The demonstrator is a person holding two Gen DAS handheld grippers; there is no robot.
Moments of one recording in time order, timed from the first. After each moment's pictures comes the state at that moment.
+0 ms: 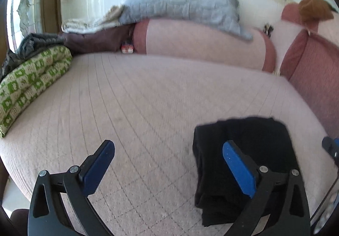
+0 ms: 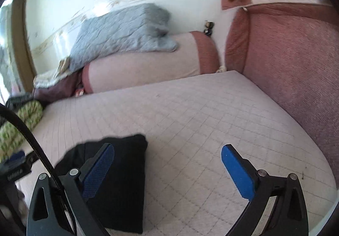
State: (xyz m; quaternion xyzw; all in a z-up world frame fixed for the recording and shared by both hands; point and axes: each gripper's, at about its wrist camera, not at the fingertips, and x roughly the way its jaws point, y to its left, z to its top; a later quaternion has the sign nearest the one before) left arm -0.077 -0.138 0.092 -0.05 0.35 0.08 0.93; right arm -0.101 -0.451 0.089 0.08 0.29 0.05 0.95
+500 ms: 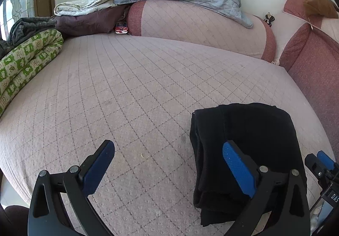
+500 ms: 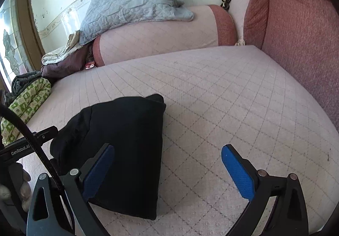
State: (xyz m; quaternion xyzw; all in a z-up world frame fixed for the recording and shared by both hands) left arm -0.071 -0.138 0.073 -0.07 0.39 0.06 0.92; right arm -0.087 -0.440 0.049 0.09 0.35 0.09 0.93
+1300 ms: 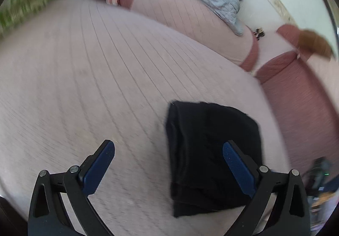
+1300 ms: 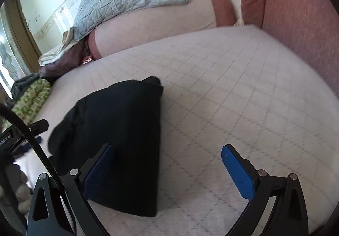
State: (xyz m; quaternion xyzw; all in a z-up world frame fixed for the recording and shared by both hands) left arm -0.064 -0.101 0.059 -0.25 0.43 -0.05 0.86; right arm -0.076 -0.447 0.029 0.15 0.41 0.12 0.89
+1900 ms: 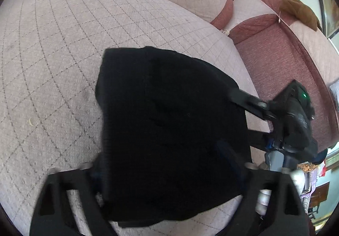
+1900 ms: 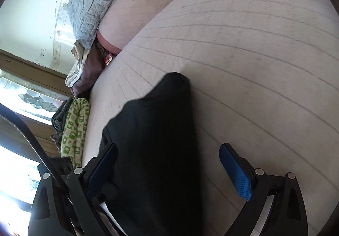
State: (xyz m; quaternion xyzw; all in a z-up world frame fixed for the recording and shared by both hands) left arm -0.031 -0.174 0.025 -0.23 0.51 -0.18 0.81; right arm 0.022 -0.451 -0.004 0.35 0.50 0.25 0.75
